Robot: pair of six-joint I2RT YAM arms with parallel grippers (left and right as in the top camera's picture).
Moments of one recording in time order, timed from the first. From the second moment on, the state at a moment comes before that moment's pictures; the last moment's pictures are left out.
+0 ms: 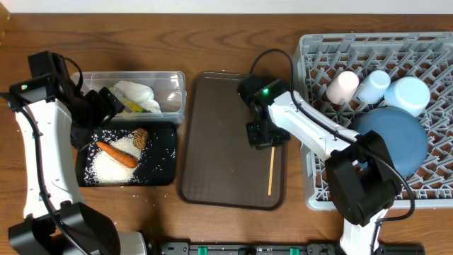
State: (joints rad) left arm 0.36 1.57 1.45 -1.26 0.15 -0.43; right arm 0.60 1.99 1.46 -1.11 -0.03 0.46
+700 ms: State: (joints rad) left arm 0.36 1.57 1.45 -1.26 0.15 -0.43; right arm 0.60 1.99 1.33 -1.00 0.03 0.54
